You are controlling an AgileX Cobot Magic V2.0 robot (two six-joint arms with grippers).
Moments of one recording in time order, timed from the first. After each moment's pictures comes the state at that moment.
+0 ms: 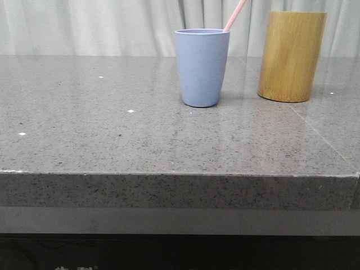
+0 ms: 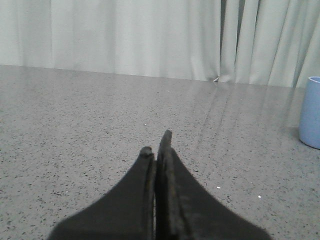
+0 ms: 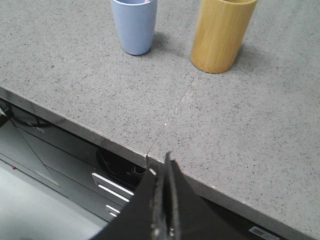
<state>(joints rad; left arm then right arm) -0.16 0.00 0.00 -0.08 0.04 0.02 0.39 0.32 -0.82 0.03 1.06 -0.02</state>
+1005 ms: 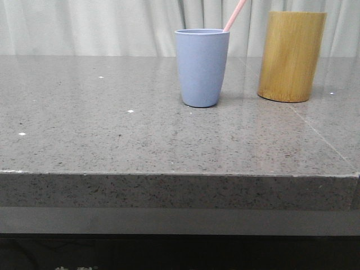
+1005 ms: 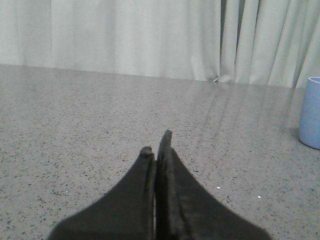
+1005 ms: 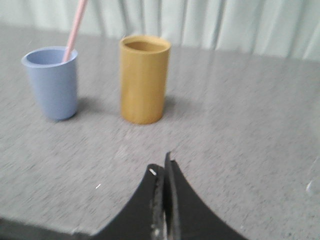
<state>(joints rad) -0.16 0.00 0.00 -0.09 0.04 0.02 0.10 0.06 -0.39 0.03 0.53 -0.02</state>
